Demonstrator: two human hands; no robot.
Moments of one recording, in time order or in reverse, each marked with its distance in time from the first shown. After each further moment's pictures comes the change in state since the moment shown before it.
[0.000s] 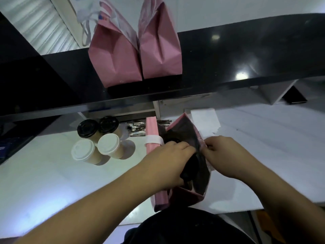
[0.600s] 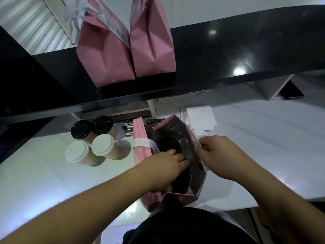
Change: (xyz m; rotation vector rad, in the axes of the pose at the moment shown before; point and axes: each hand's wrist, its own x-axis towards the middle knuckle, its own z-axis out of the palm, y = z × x) left_hand 0.019 -0.017 0.043 0.163 -0.173 0.210; right_hand -0.001 0.003 -0.001 0.012 0.001 -0.021
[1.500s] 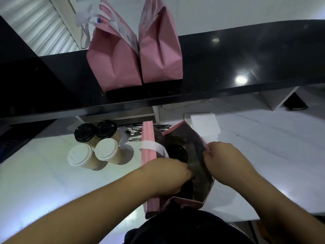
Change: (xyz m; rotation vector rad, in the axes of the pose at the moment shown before) left_hand -0.006 0.003 -0.036 -0.007 -0.050 0.057; right_hand 0.012 -0.009 0.005 -0.099 0.015 0.184
